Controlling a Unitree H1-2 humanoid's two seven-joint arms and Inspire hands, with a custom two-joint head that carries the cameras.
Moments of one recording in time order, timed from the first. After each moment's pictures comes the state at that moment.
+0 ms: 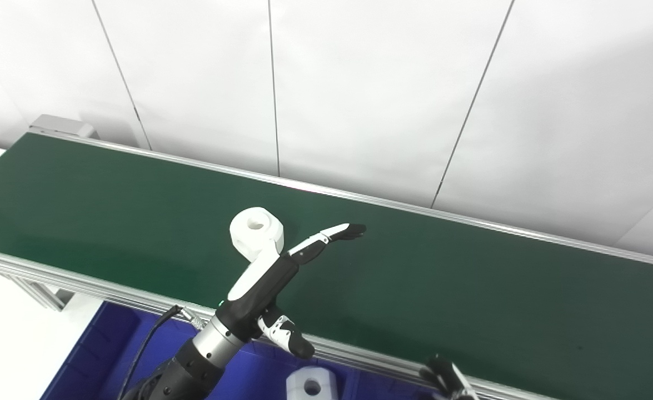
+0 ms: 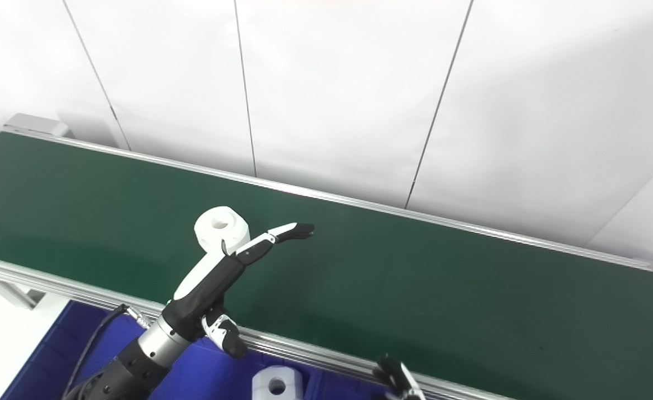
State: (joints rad) left arm 0.23 0.23 -0.14 -0.33 0.27 -0.38 -0.11; right arm 0.34 -0.34 0.58 -0.10 0.02 -0.46 -0.06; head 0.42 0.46
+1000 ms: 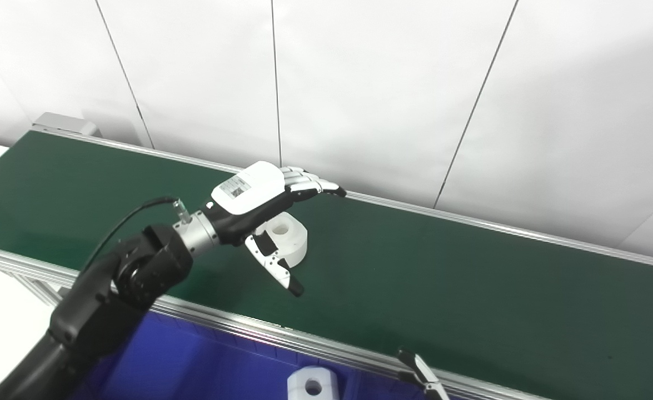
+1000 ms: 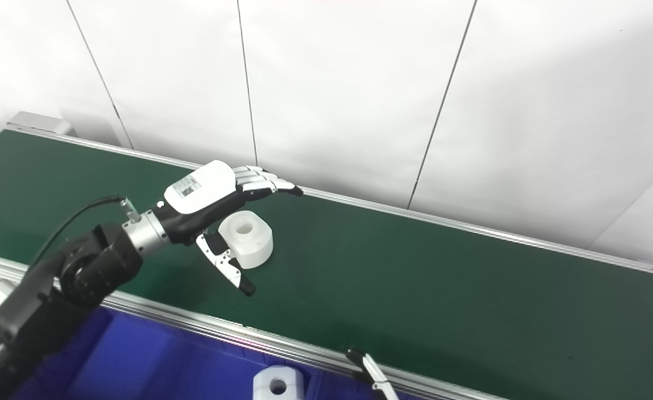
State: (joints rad) left arm -0.14 0.55 -0.09 -0.19 0.62 -0.30 -0.31; right arm 0.02 -0.49 1.12 0.01 -0.30 -0.46 -0.77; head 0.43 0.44
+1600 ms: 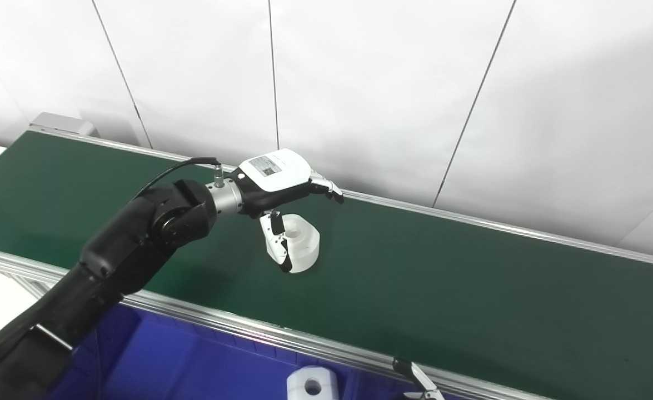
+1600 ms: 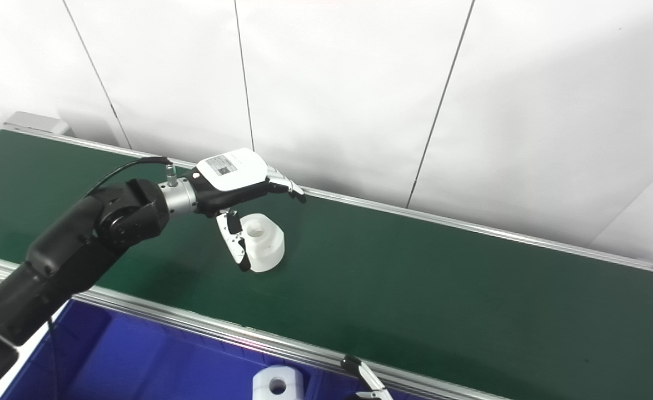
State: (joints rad) left arm -0.34 0.62 -0.25 0.04 0.75 -0.33 -0.41; right arm -0.02 -0.50 1.22 0.02 -0.31 -0.46 -0.88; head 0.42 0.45
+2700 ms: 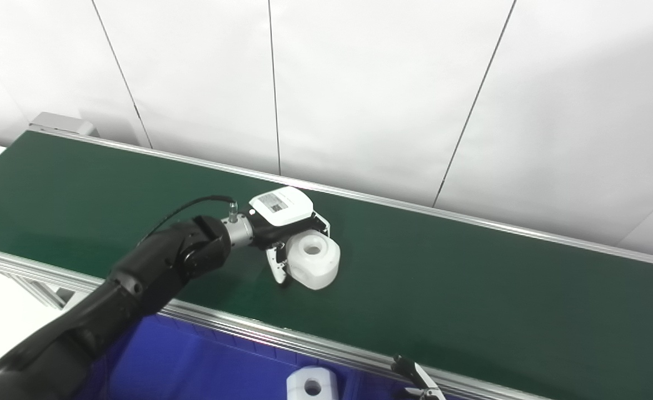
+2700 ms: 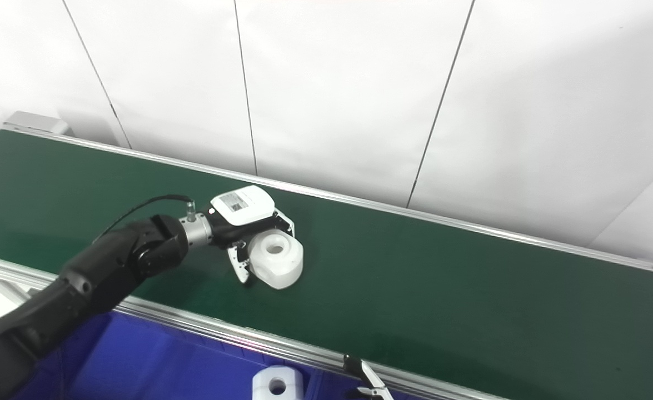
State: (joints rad) left arm -0.31 0.52 -0.31 0.28 0.77 -0.40 -0.15; right arm 0.00 -0.50 1.19 0.00 -0.29 -0.46 -0.86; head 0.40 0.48
